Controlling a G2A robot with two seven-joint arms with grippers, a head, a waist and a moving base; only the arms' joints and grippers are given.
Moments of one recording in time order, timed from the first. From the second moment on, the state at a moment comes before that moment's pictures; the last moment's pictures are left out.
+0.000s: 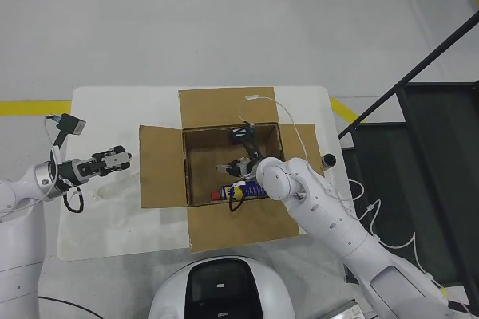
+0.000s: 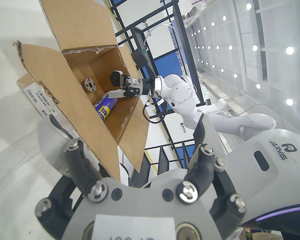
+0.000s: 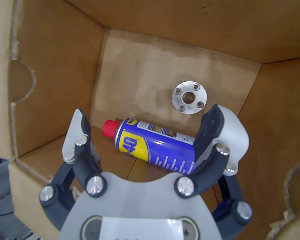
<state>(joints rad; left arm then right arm) 1.15 -1.12 -1.70 -1.47 -0.23 -0.38 -1.42 -0.97 -1.27 0.88 -1.47 -0.80 0.26 0.81</state>
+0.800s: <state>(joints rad) 1.15 -1.12 -1.70 -1.47 -0.23 -0.38 -1.42 -0.91 -1.30 0.85 -1.28 -0.79 0.26 0.75</state>
